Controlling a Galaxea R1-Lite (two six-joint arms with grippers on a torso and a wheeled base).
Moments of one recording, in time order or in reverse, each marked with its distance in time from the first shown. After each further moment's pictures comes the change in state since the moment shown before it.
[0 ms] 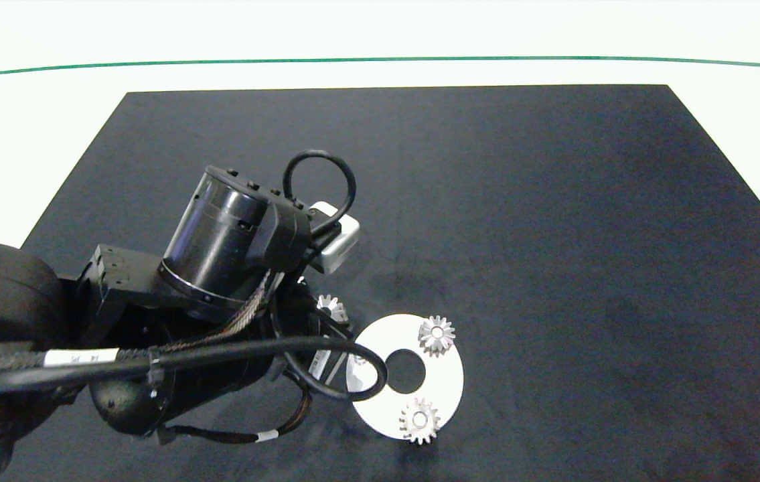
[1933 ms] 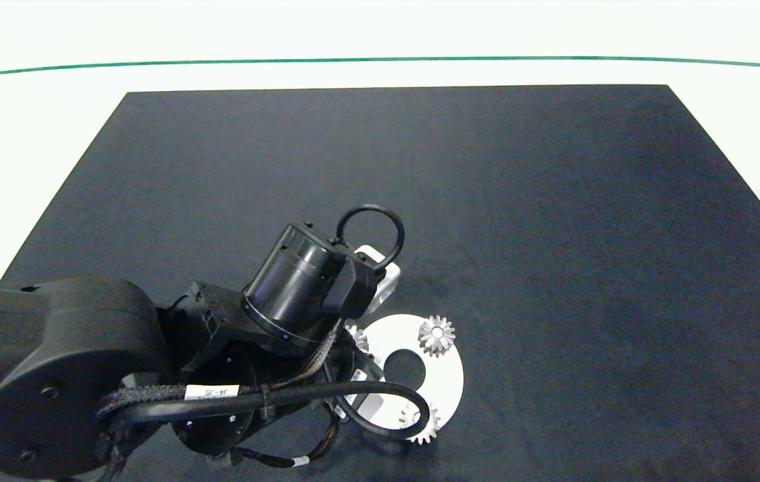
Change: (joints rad) left arm -0.023 0.114 -0.003 -0.017 0.003 0.010; right arm -0.003 -0.010 0.007 -0.006 0.005 -0.001
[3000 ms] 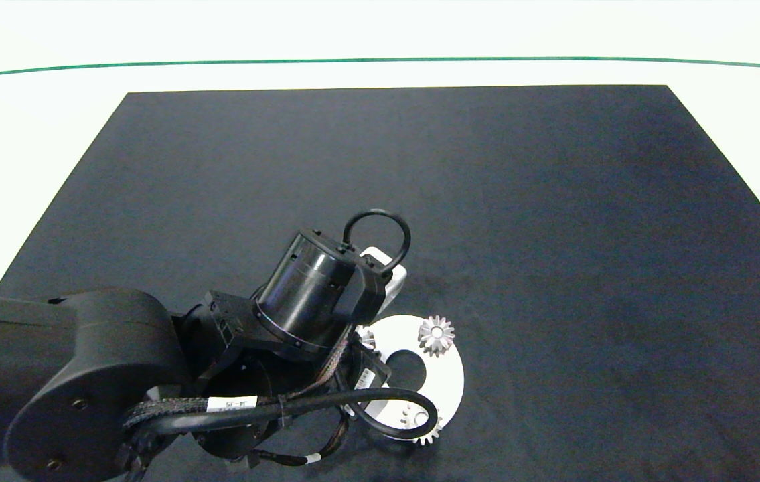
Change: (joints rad) left arm -0.003 0.027 0.020 -0.061 0.011 0.002; right arm 0.002 0.000 0.004 0.001 0.008 0.000
